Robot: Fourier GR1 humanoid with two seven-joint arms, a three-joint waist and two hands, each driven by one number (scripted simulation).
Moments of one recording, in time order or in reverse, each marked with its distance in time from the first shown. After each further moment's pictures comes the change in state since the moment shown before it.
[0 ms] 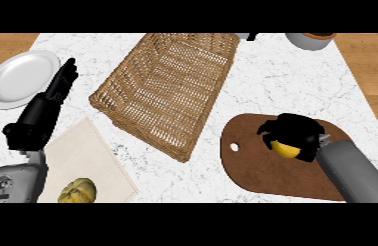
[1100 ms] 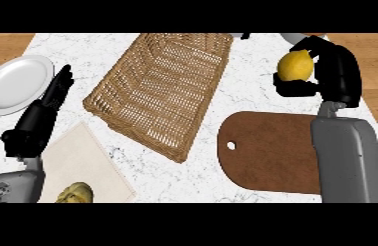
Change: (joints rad) left arm 0.044 -0.003 0.015 0.004 -0.006 0.009 -0.022; right arm -0.126 0.388 -0.602 -0.405 -0.294 -0.288 1.006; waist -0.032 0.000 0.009
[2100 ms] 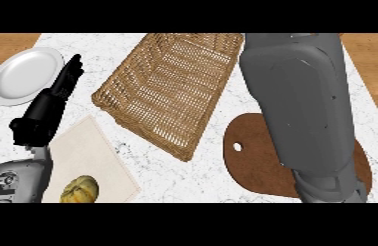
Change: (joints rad) left arm -0.074 -0.019 -0.022 -0.007 -0.013 -0.015 0.048; right arm -0.683 0.088 0.160 0.116 -0.174 0.166 0.555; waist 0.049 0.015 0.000
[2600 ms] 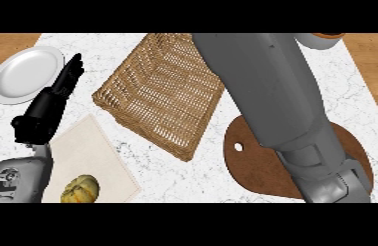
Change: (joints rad) left arm -0.014 0.003 0.008 0.030 -0.001 -0.013 -0.021; right arm -0.172 0.002 0.045 0.364 -0.133 -0.080 0.058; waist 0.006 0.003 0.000
